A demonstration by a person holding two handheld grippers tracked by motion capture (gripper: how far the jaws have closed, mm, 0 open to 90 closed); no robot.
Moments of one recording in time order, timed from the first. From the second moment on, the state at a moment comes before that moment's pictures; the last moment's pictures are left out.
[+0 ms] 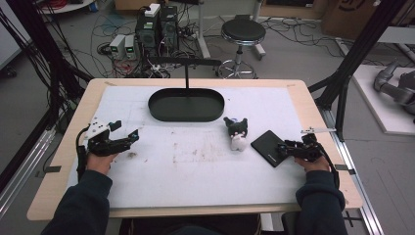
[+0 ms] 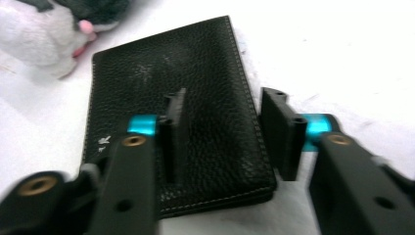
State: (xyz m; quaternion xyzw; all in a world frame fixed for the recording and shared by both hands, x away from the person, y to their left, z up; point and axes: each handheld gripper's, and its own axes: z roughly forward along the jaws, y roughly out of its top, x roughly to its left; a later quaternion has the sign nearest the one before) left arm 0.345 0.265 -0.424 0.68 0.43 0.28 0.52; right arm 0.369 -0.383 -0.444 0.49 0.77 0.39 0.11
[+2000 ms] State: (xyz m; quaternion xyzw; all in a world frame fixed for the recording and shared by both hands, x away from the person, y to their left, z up) left arm 0.343 0.265 -0.423 0.69 0.43 0.28 0.52; right arm 0.326 -0.348 -0.365 0.36 0.80 0.43 0.20
